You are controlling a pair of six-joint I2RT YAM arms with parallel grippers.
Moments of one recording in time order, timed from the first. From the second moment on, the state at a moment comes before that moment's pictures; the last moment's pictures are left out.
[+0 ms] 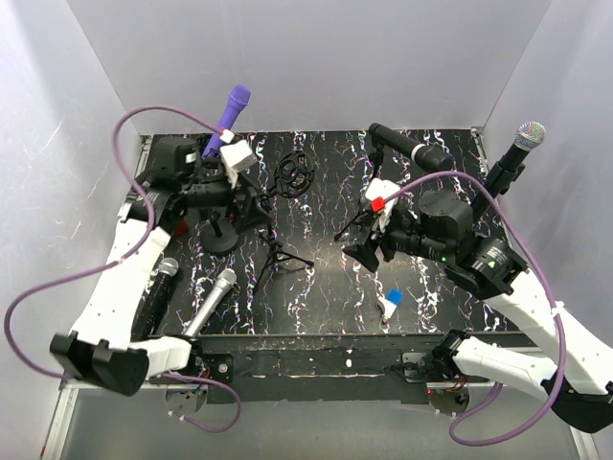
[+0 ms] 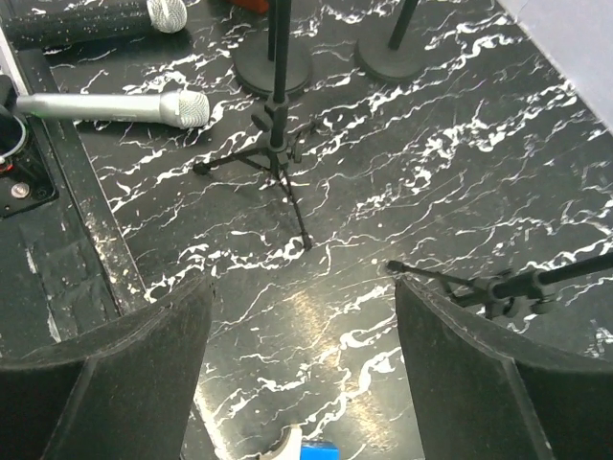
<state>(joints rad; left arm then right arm) -0.24 1.19 1.42 -0.81 0.82 0.39 0.82 0.92 1.20 -0.63 -0.23 -0.20</state>
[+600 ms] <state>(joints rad) -0.36 1.38 1.48 -0.76 0.66 0.31 0.81 1.01 0.96 -0.28 -0.32 -0.08</state>
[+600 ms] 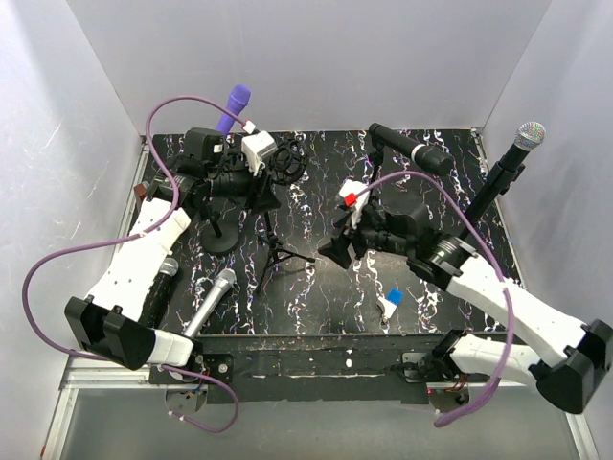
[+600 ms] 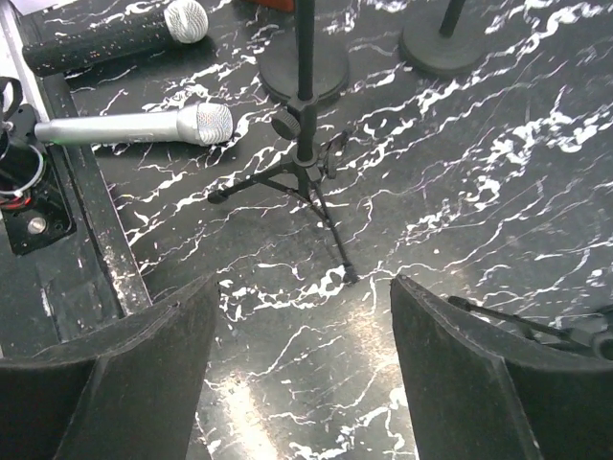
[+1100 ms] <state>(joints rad) -0.35 1.38 1.52 -0.74 0.40 -0.26 0.80 1.33 1.09 -0.20 -0.45 0.10</state>
